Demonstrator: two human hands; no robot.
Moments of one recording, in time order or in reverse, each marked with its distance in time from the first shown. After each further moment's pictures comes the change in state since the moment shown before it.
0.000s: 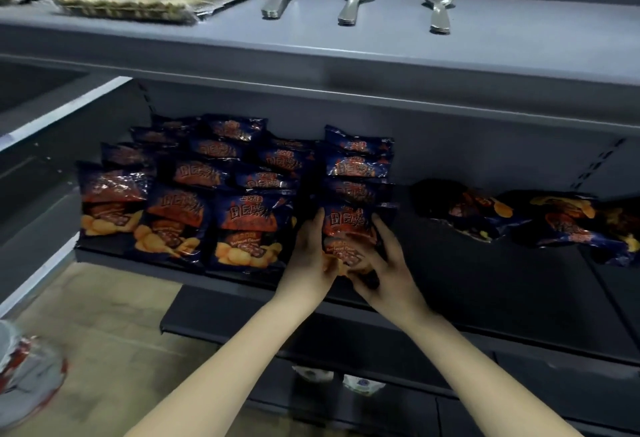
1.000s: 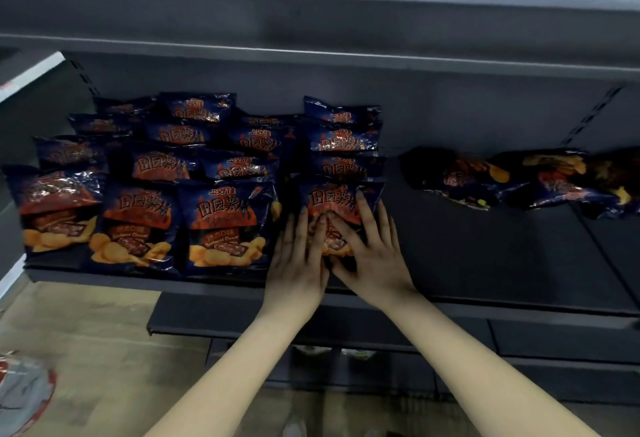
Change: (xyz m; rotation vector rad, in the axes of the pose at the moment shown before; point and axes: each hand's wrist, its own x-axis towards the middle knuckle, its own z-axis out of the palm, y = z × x) left_hand -0.013 -0.043 0.019 0.489 0.003 0.257; right_hand 0.005 0.001 0.030 -0.410 -0.139 0.186
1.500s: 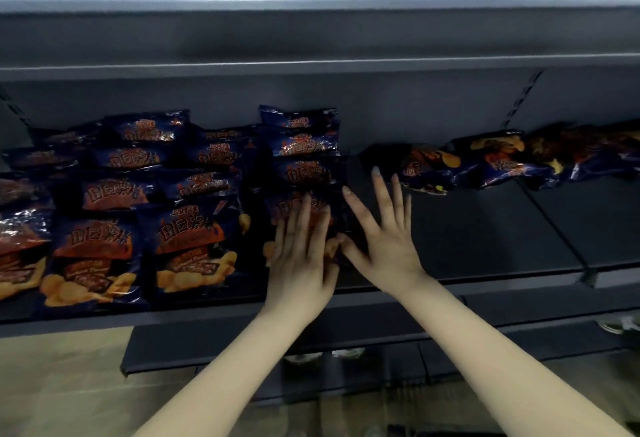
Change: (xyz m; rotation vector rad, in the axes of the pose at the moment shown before) left_hand 0.021 0.035 -0.022 -0.157 0.058 0.184; right_hand -0.010 0.019 -0.047 0.012 0.255 0.073
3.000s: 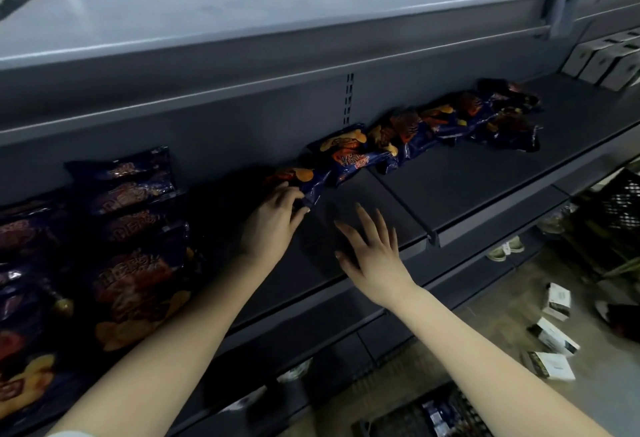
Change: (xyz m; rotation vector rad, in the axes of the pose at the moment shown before) left_hand 0.141 0.114 0.093 -0.166 -0.026 0.244; right_hand -0.093 0.131 -0.085 -0.103 -0.201 0.487
